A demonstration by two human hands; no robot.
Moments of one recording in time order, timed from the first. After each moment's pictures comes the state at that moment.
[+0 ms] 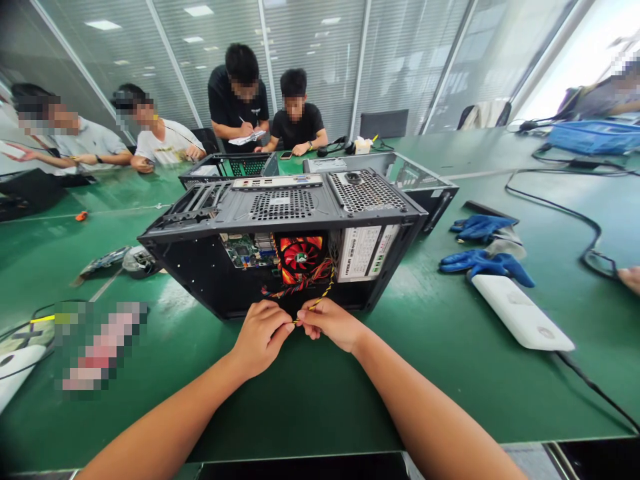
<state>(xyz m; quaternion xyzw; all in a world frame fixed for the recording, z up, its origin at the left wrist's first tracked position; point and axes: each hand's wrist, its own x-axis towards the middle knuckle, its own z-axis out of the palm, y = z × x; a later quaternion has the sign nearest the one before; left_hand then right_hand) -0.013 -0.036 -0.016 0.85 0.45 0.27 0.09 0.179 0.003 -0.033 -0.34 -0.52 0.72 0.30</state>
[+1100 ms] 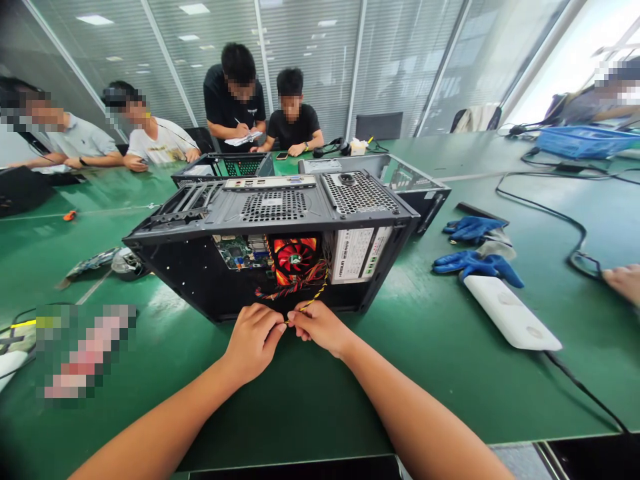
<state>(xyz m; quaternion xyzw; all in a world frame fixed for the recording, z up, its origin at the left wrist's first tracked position) -0.010 -0.037 -0.019 0.84 0.48 0.26 0.04 0.169 -0.001 -0.031 -0.42 -0.57 0.63 0.31</state>
